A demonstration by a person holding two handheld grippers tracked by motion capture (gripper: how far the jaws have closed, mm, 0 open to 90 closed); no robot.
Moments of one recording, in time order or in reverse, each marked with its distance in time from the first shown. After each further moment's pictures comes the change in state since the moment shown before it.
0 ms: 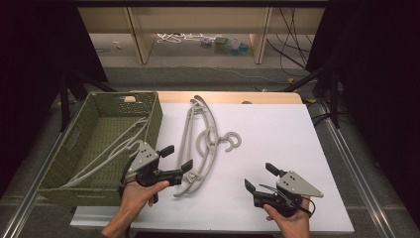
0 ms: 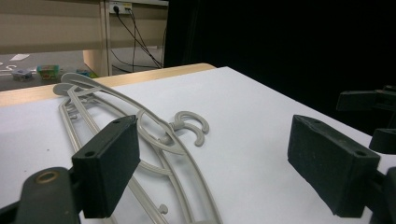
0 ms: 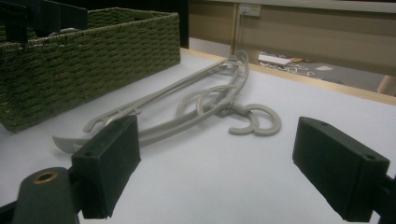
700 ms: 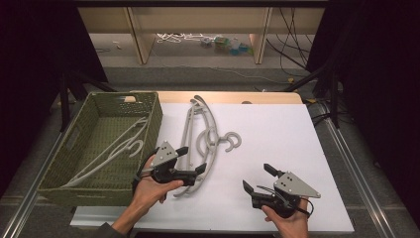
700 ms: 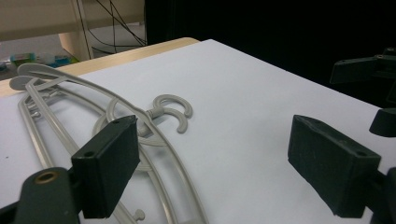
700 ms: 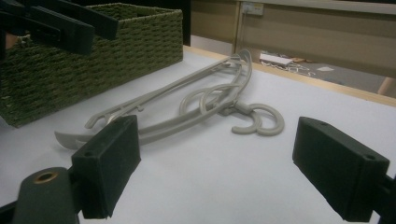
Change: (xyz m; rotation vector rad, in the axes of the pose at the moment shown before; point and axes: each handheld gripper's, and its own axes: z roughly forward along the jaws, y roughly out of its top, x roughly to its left) left arm -0.015 0.005 0.034 0.122 -0.058 0.063; right arm 0.004 0.000 0.002 0.007 -0.002 -0.017
